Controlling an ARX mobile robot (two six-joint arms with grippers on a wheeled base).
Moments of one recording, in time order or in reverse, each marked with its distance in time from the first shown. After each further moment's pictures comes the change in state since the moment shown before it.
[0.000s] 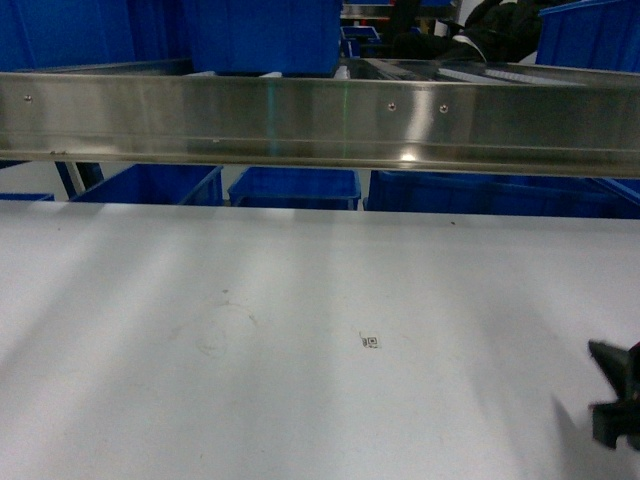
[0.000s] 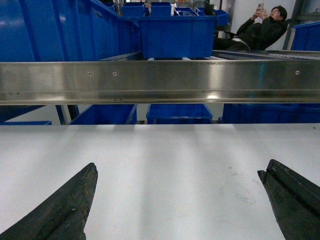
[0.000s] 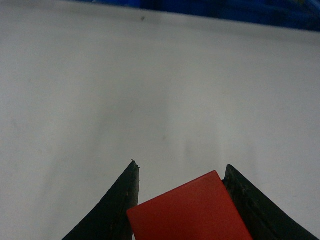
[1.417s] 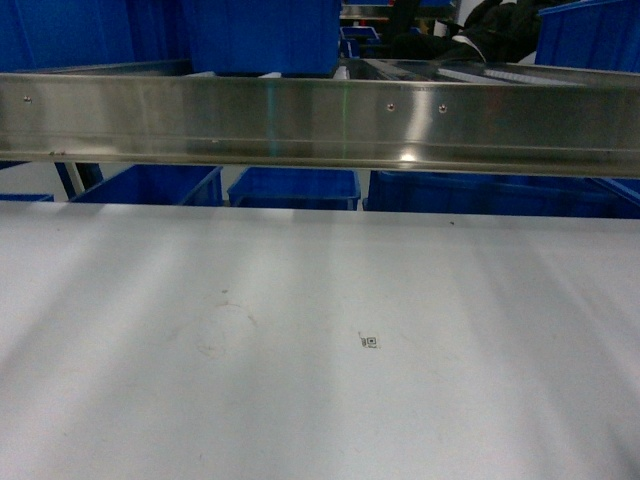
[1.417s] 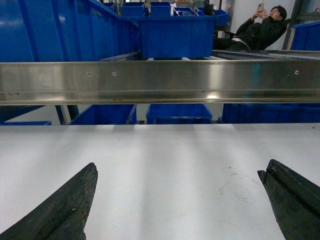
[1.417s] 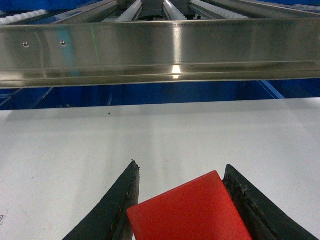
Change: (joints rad) left arm 0.000 0.000 0.000 0.000 0.000 0.000; right arm -0.108 -0.562 -0.001 -0.315 0.037 0.077
